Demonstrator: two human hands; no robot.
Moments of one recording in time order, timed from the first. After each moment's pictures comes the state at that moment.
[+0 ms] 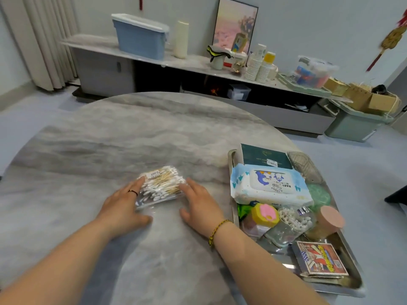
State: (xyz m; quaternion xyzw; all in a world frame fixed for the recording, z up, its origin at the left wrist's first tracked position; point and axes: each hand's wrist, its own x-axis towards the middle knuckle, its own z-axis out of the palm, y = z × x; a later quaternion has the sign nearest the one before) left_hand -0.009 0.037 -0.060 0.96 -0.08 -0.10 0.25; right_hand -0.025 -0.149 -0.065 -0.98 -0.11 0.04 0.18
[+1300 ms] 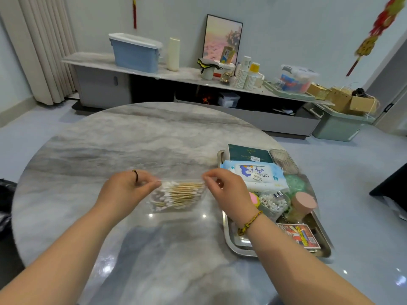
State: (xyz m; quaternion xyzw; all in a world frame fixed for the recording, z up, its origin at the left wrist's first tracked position) left_hand -0.054 0.030 0.006 0.89 -0.11 0.07 0.45; right_hand -0.088 -0.177 0.019 -0.91 -0.03 -0.16 0.37
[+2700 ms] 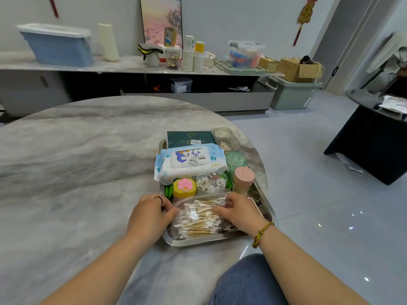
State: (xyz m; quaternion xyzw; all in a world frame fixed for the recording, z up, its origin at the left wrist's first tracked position) left_hand -0.091 -0.141 -0.048 0.91 -0.17 -0.04 0.37; right_hand -0.163 -0.332 -0.031 -0.91 0.17 0.01 0.38
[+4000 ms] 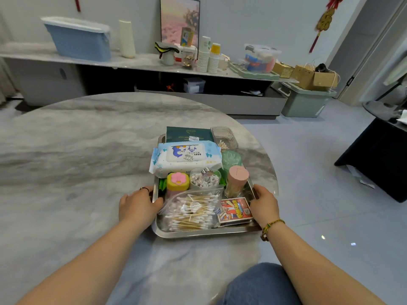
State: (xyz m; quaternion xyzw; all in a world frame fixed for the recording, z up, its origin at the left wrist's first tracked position) left_hand -0.054 -0.115 -0.063 0.95 -0.05 -0.02 0.30; right_hand -0.143 -0.350 -0.037 -0.85 0.34 -0.12 0.39
